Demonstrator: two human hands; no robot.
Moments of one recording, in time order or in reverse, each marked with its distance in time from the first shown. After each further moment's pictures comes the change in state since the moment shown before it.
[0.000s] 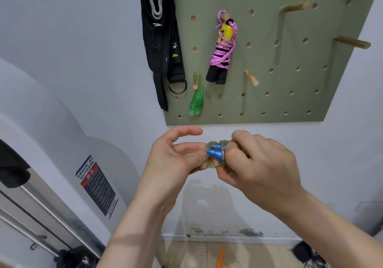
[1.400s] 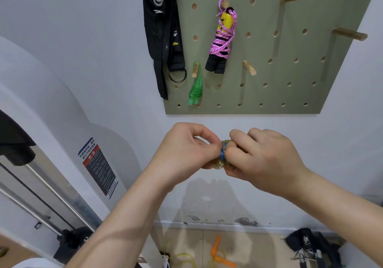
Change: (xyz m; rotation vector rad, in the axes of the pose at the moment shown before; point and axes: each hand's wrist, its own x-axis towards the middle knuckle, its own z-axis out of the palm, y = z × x) left_hand -0.011 0.000 0.018 0.448 -0.131 -0.007; right_hand -0.023 0.022 -0.009 0.020 -0.098 -0.258
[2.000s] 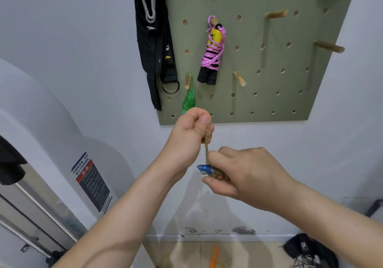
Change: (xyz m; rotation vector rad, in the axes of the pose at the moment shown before) left_hand 0.041 0.003 0.007 -0.211 0.029 0.239; right_hand 0.012 -0.014 -0.016 0.385 -0.436 0.266
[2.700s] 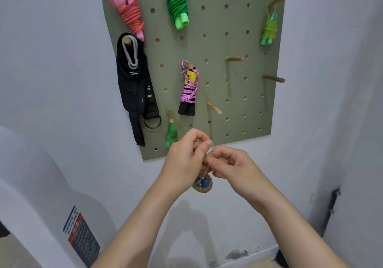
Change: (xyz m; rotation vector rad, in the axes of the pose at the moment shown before) left_hand 0.014 0.011 -0.031 0.296 -0.137 0.308; right_hand 0.042 -0.042 -0.028 1.154 0.255 0.820
